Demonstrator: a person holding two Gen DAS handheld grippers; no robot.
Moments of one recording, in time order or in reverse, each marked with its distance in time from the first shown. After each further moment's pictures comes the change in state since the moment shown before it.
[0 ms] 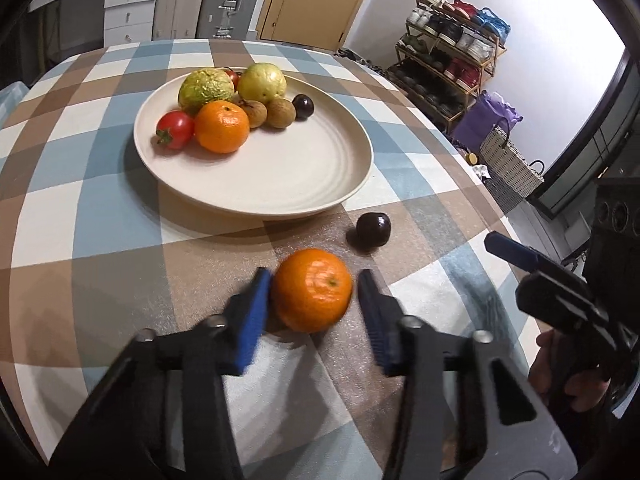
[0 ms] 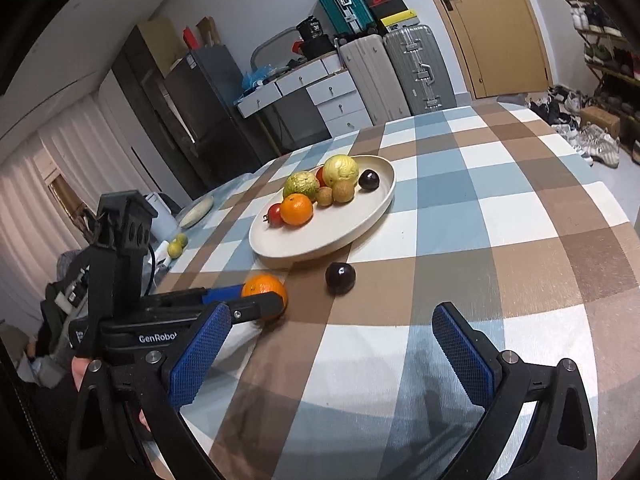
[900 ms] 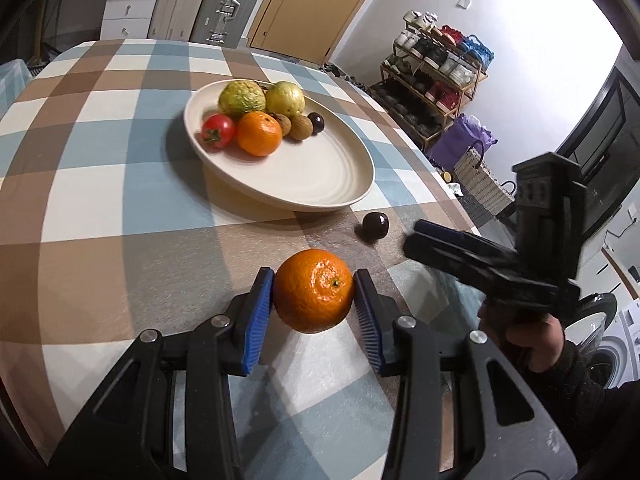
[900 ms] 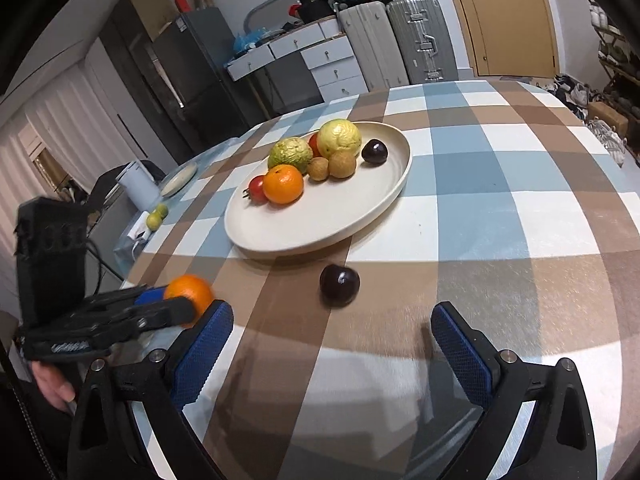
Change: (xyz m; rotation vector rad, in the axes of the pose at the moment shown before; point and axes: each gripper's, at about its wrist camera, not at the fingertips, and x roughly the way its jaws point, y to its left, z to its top) left arm -0.053 0.045 -0.023 -0.063 -0.054 -0.116; right arm 0.061 0.008 0.018 -0.040 0.131 -0.064
